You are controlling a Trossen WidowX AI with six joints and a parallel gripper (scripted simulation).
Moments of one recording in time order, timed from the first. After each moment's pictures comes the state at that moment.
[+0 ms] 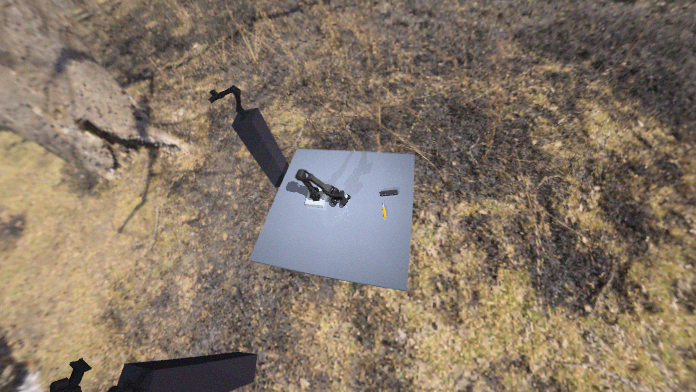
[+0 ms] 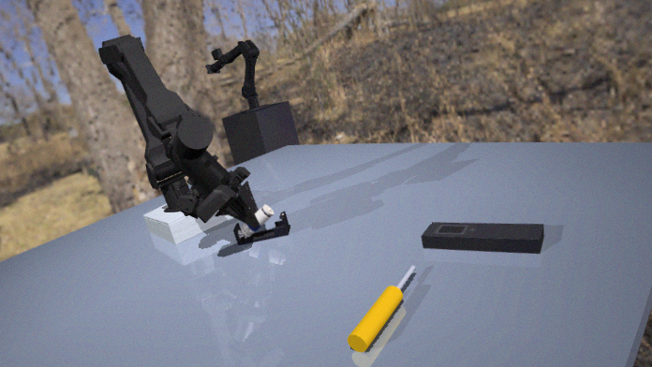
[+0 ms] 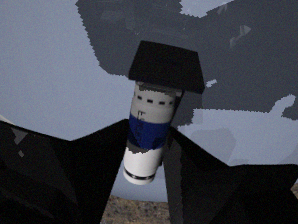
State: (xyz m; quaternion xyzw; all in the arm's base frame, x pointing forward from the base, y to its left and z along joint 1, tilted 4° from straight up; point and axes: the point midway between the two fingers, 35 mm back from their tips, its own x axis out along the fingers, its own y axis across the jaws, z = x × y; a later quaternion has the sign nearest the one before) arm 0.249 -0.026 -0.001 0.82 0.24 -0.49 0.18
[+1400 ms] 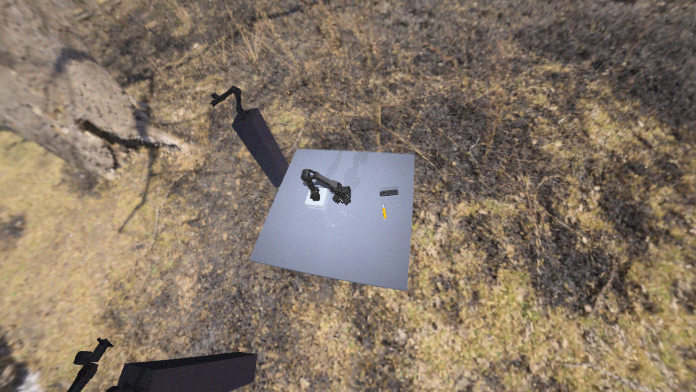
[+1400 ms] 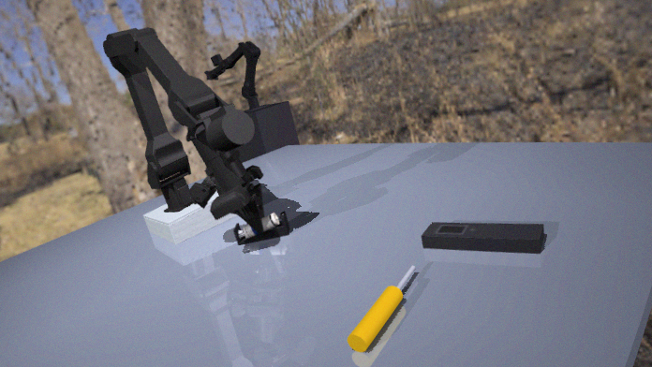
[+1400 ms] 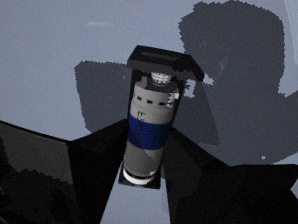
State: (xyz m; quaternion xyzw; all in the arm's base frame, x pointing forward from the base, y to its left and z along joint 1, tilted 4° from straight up) arm 0.257 -0.018 -0.009 0.74 0.22 -0.60 0.20
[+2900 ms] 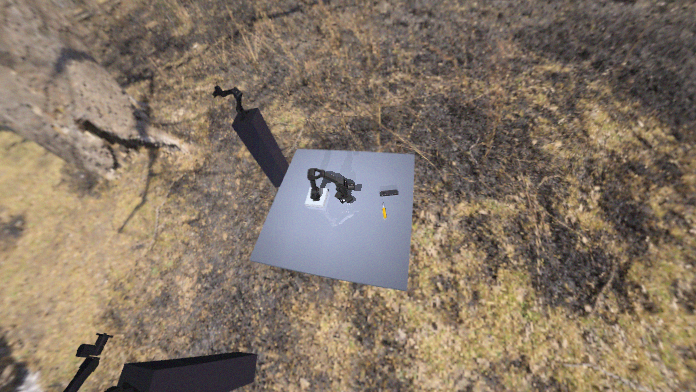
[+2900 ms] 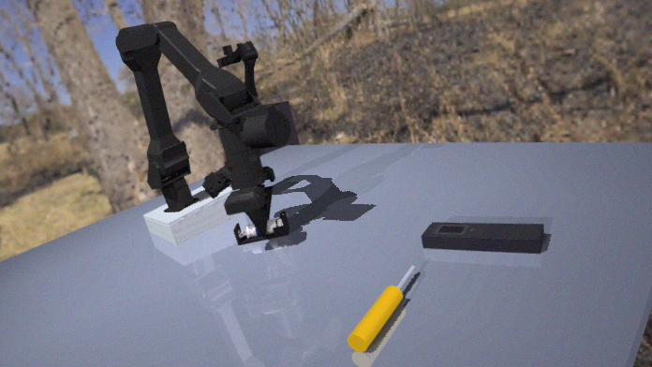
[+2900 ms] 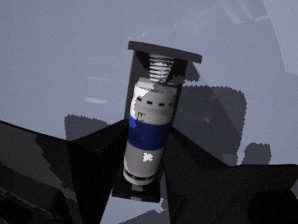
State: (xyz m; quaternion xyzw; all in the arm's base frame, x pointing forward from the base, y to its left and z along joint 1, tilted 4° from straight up) arm 0.266 -0.010 -0.014 0.66 0.20 -0.69 0.23
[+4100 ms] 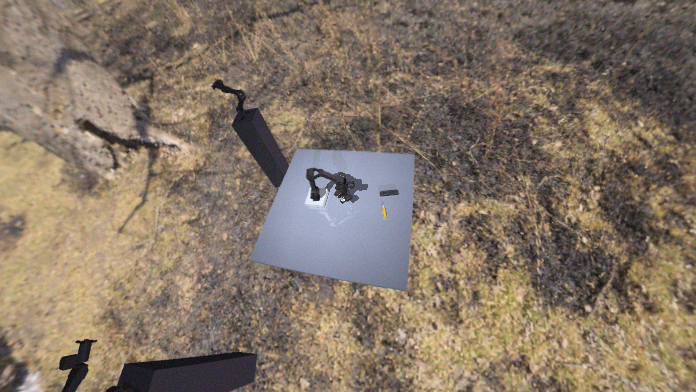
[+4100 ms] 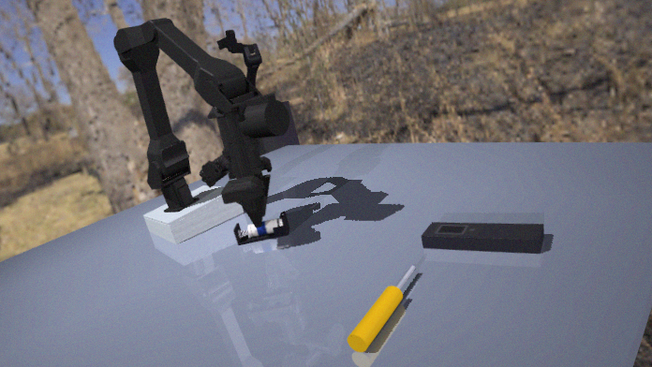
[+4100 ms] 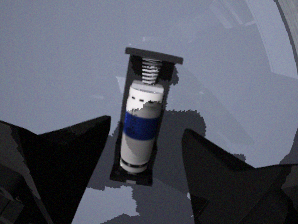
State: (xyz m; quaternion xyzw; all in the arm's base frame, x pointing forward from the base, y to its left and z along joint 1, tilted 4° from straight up) arm 0.263 -0.007 0.006 0.65 0.20 -0.69 0.23
